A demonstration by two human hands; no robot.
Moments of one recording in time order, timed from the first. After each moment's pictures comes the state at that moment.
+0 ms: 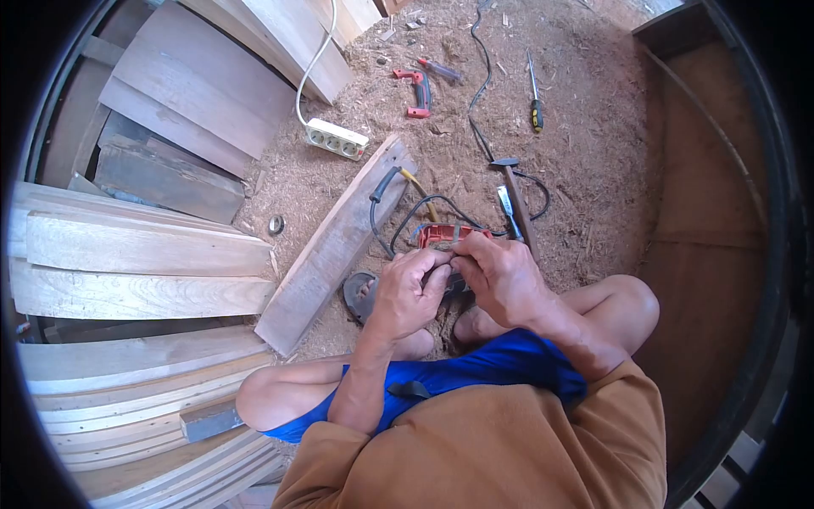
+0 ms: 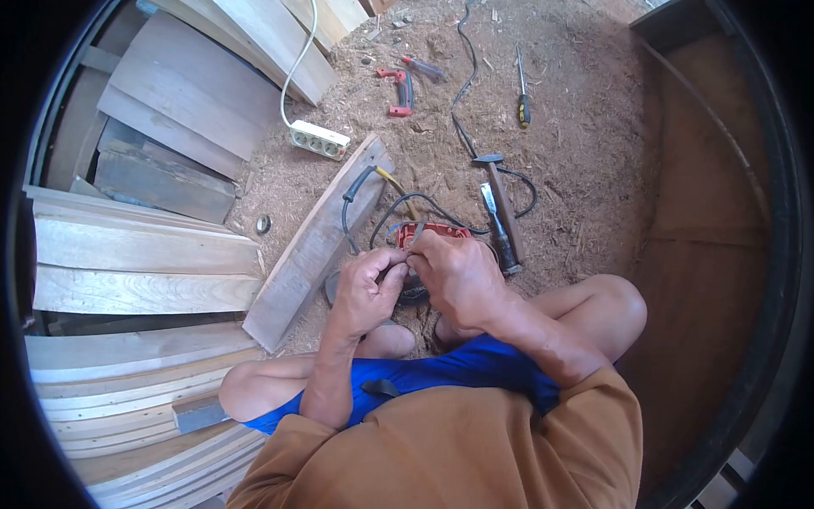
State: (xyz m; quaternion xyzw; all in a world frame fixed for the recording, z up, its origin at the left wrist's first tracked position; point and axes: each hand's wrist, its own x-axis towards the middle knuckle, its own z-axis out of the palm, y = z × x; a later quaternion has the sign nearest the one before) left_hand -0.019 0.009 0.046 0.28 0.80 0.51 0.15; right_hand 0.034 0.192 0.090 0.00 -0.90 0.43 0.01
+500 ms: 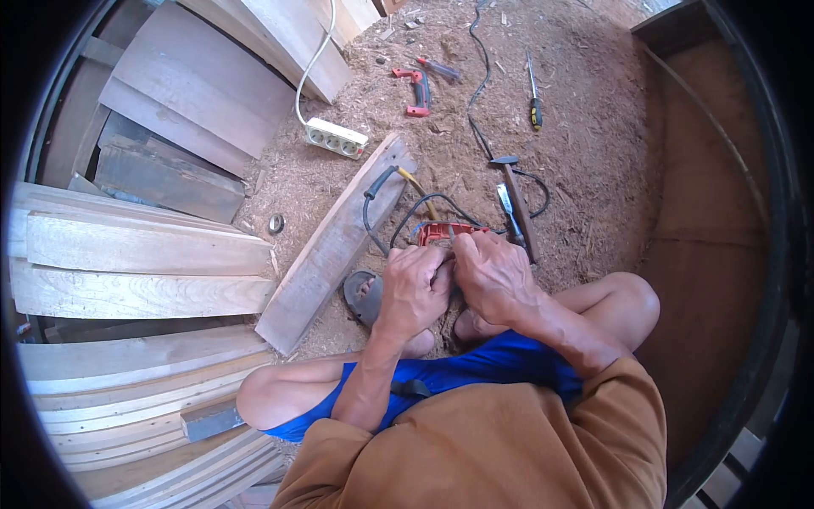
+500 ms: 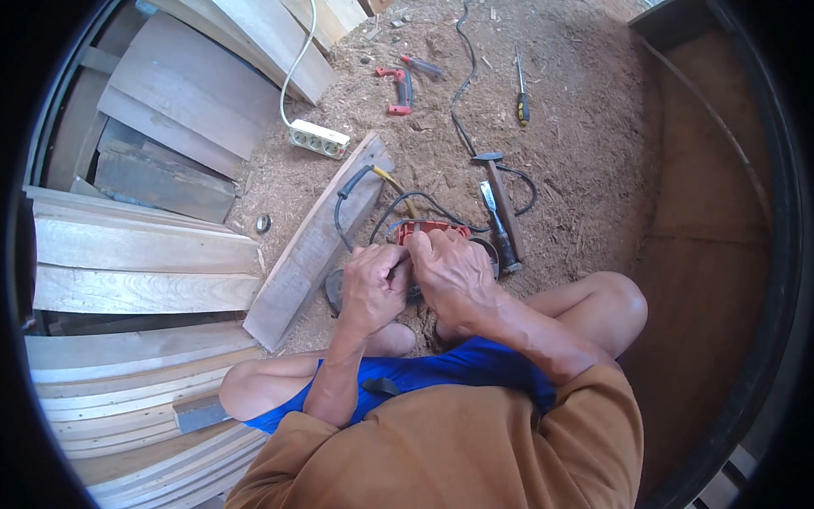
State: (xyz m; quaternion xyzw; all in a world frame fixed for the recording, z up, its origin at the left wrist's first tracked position) left_hand -0.014 0.020 0.043 0.33 0.85 0.41 0.05; right_hand 0.037 0.185 0.073 0.08 -0.97 0.23 0.05
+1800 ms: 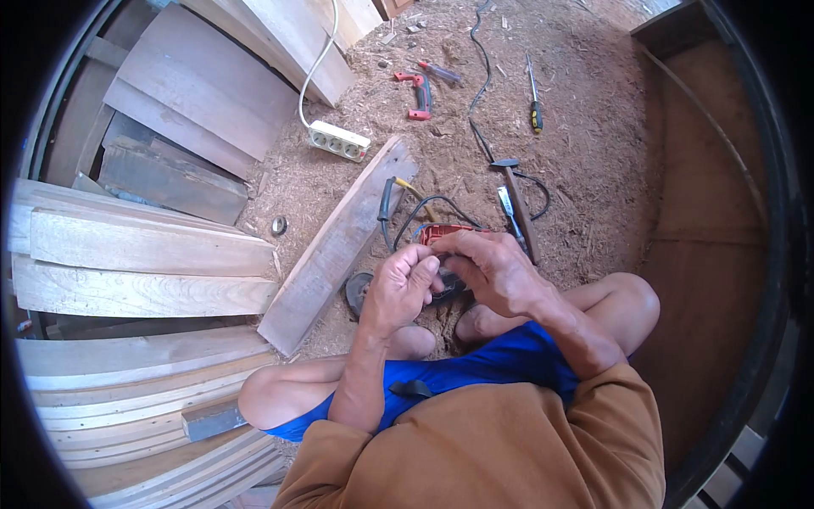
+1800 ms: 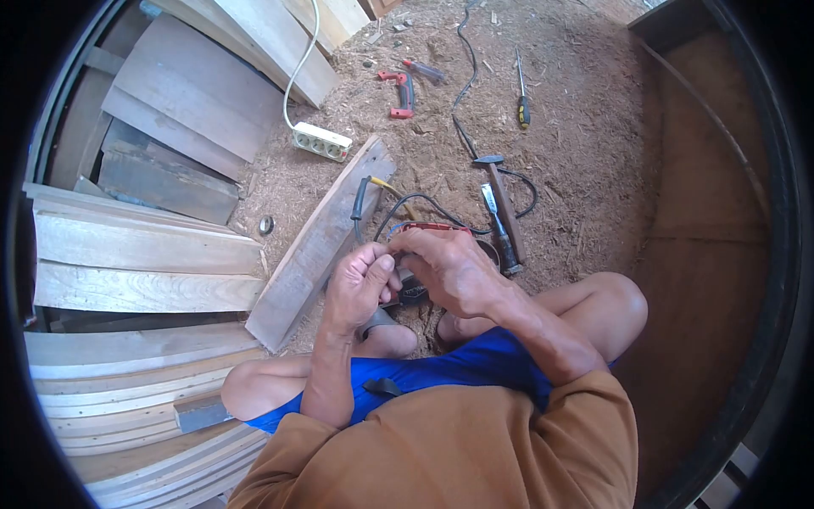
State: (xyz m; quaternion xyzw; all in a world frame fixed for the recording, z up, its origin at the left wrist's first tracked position) left_hand -0.018 -0.004 0.051 0.08 0.66 0.67 0.33; right_hand 0.023 0.197 0.081 0.12 -0.86 0.50 0.02
